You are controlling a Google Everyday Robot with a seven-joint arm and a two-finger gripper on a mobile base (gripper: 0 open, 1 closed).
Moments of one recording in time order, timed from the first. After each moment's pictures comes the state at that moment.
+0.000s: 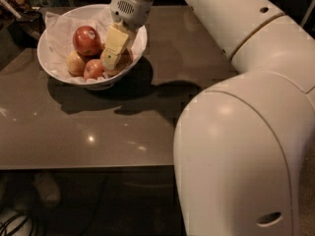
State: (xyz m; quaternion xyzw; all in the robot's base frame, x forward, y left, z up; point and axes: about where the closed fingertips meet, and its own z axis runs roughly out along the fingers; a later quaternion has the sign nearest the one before) arm 0.617 0.088 0.934 -0.59 0.78 0.17 0.10
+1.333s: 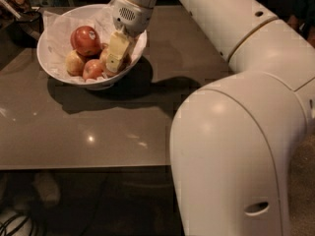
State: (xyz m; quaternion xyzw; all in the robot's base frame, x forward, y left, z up) arm 0.618 0.090 0.916 -0.59 0.78 0.19 0.08
